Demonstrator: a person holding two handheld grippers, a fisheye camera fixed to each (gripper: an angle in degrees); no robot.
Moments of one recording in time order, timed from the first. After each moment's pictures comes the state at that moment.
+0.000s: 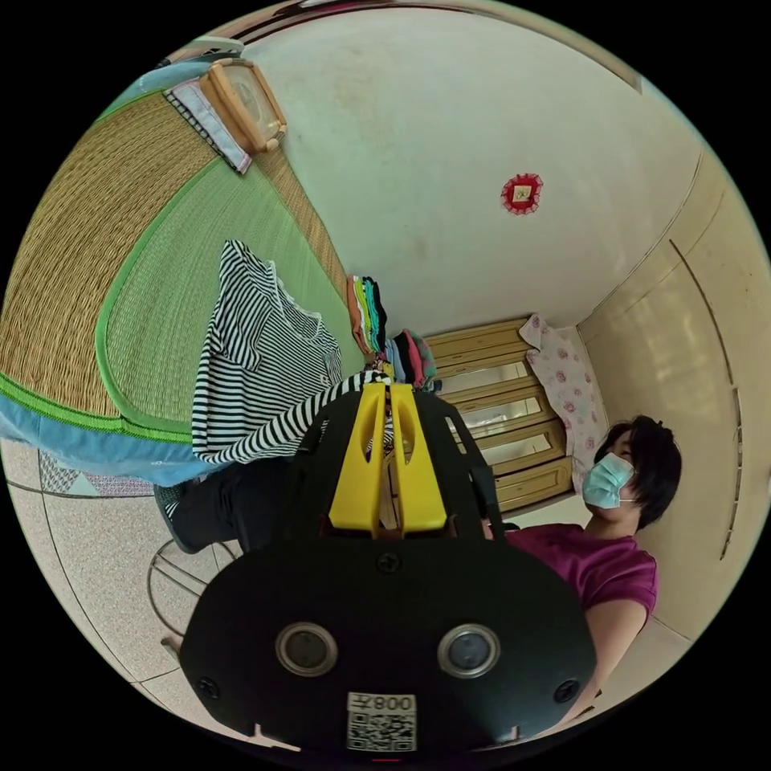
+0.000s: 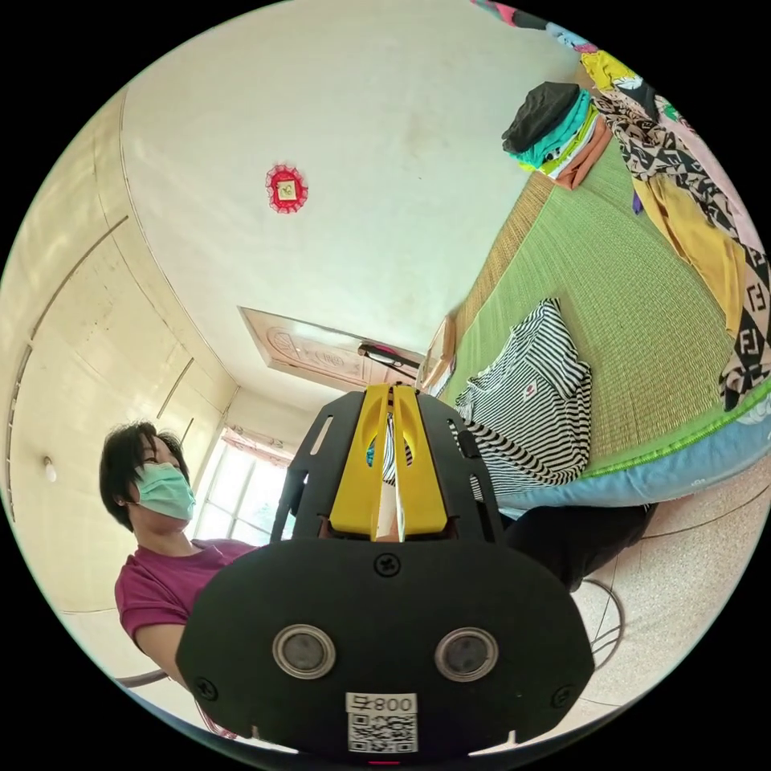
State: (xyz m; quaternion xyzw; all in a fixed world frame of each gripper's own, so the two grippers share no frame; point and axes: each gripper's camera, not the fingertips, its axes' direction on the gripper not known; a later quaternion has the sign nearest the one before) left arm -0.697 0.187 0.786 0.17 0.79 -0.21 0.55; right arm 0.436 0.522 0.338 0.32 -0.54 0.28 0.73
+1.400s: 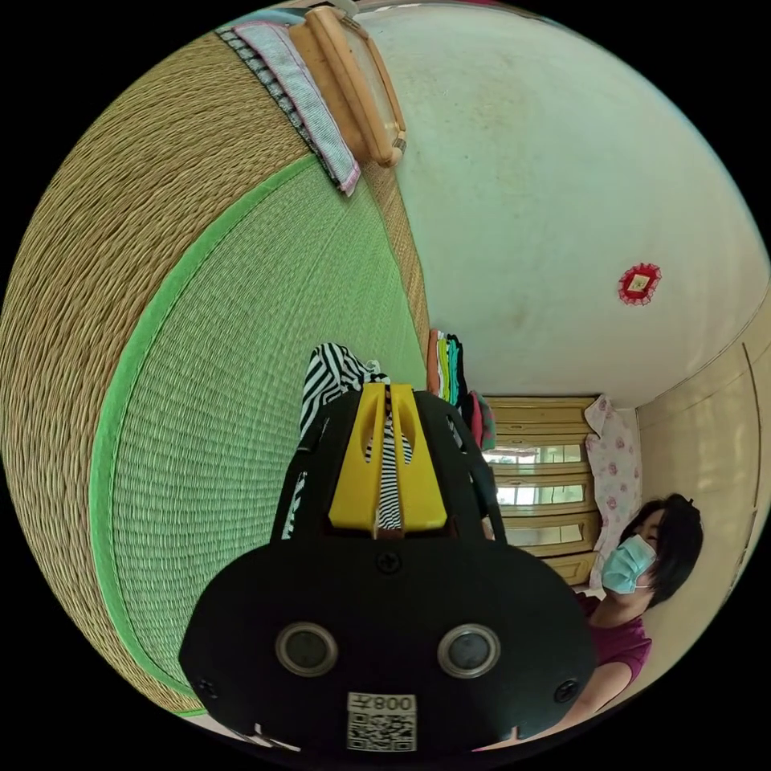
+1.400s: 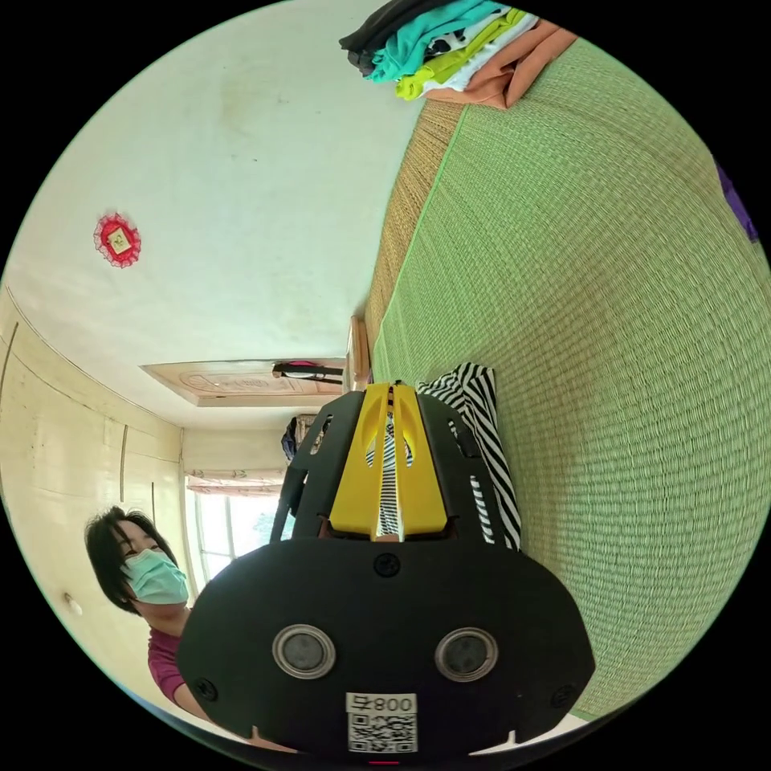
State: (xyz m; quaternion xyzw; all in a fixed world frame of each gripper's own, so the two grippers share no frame) left arm -0.716 -0.129 0.897 0.08 0.74 -0.31 0.58; right arm 0.637 0.184 0.484 0.16 -0.52 0.37 0.75
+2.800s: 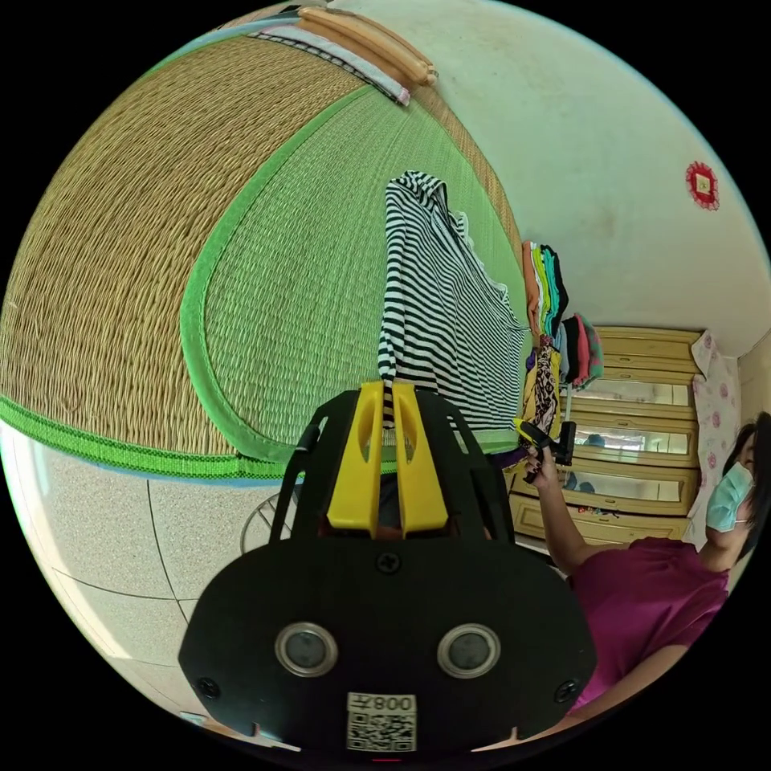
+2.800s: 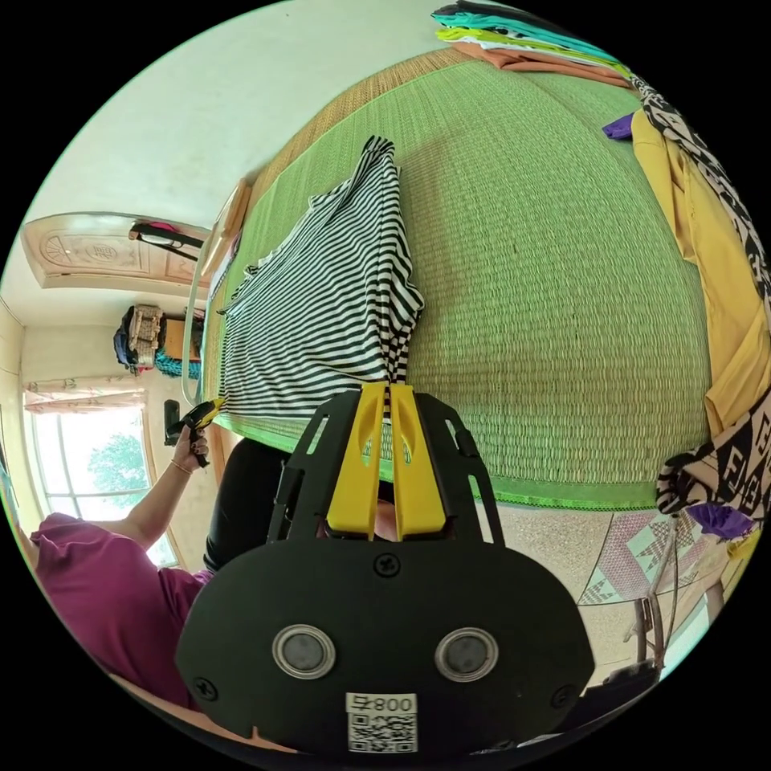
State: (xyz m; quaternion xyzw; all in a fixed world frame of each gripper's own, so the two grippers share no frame) left arm -0.652 -0.090 0.809 -0.01 0.62 -0.23 0.75; right arm 0.469 0.213 0.488 -0.02 -0.26 0.27 0.93
